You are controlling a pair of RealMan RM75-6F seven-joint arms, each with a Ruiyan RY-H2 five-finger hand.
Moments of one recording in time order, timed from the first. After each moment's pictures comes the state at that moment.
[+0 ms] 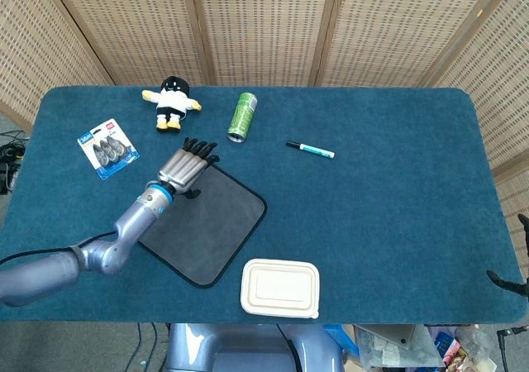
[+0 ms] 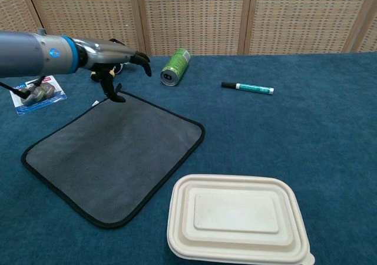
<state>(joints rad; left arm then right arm) -1.02 -1.49 -0.23 -1.26 0.86 0.57 0.53 0.03 -1.07 0.15 -1.56 -1.26 1.40 0.07</state>
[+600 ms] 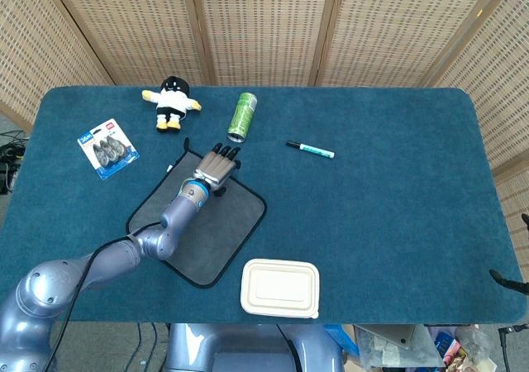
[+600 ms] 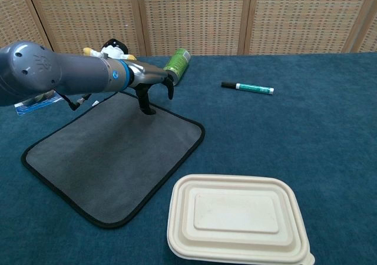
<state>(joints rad) -1.24 -1.78 -0.15 -0.87 0.62 0.48 0.60 0.03 -1.07 0.15 -1.54 -1.23 1.38 0.07</state>
